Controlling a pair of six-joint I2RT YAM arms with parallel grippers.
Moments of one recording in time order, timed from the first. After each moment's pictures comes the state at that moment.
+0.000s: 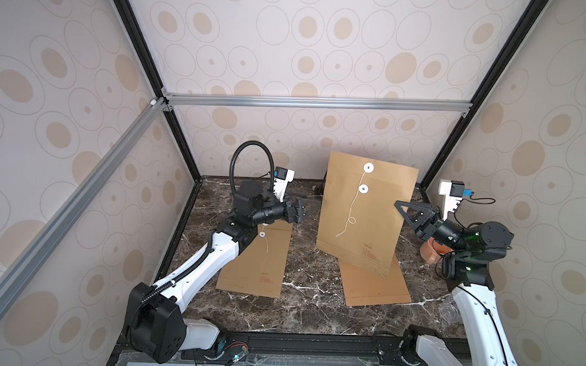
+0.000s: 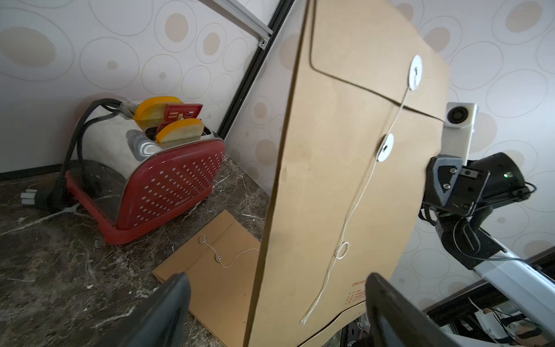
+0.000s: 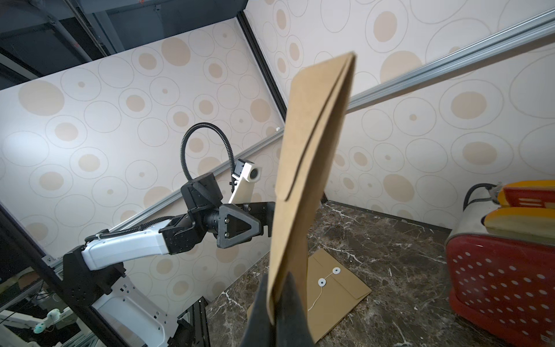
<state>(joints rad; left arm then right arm) -0.46 1.35 1.10 0.18 0.69 -0.50 -0.07 0.91 0.86 0.45 -1.16 0.80</state>
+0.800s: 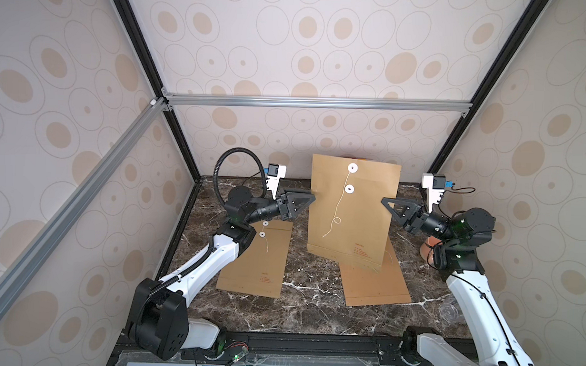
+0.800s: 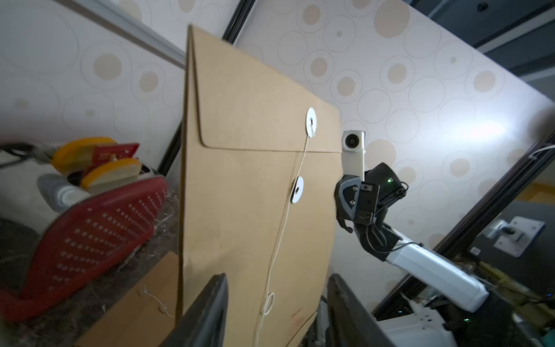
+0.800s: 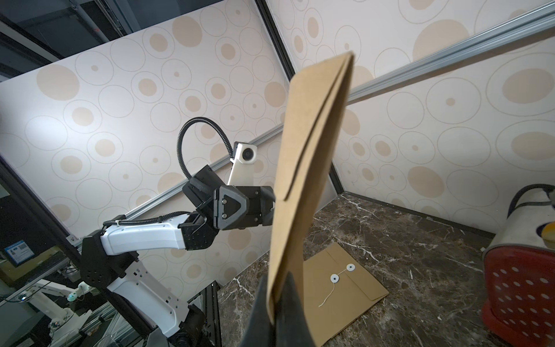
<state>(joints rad) -0.40 1.36 1.00 0.57 0.85 -0.76 0.04 1.00 0.90 0.44 -1.15 0.74</state>
